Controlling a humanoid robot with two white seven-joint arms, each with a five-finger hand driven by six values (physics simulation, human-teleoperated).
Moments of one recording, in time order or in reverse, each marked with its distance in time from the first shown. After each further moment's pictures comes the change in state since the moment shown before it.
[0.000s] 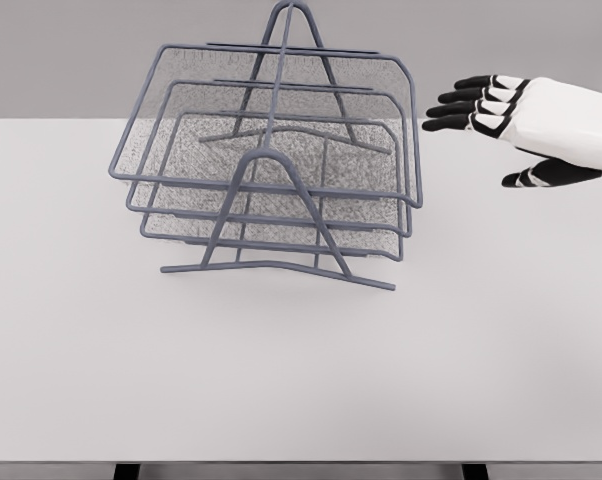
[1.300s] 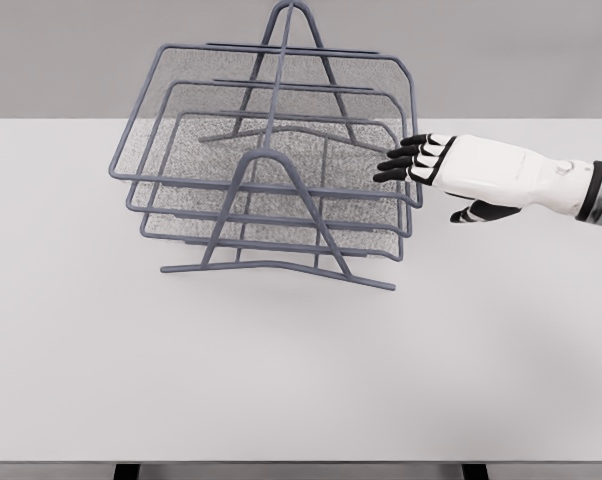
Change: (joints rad) left arm 0.000 0.000 0.000 0.000 0.000 0.000 0.000; right arm 0.021 0.196 0.106 0.140 0.182 0.000 0.005
